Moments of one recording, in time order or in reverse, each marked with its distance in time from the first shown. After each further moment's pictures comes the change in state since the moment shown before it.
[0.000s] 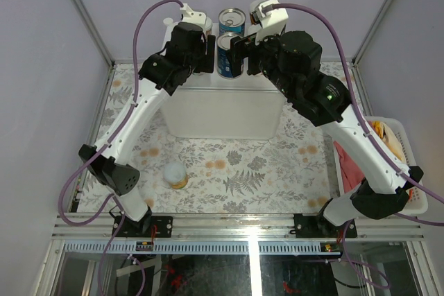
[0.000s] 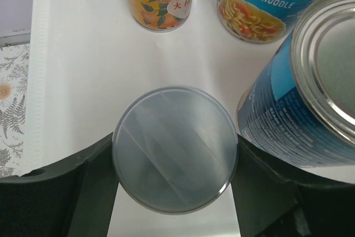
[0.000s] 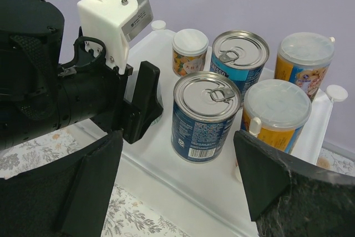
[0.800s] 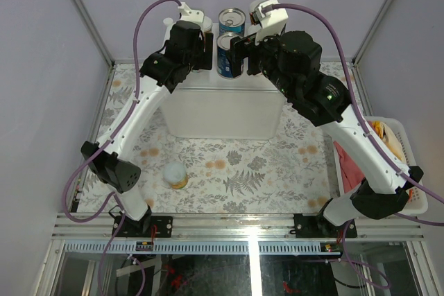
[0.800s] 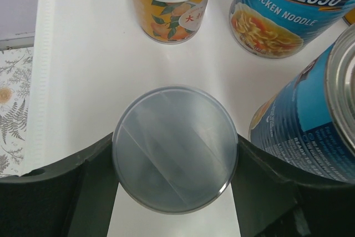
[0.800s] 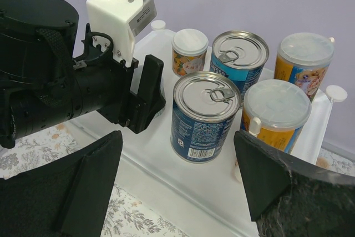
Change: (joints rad) left arm 0.036 0.022 -0.018 0.059 0.008 0.011; right arm 0.000 0.000 -0.001 -0.001 0.000 -0.003
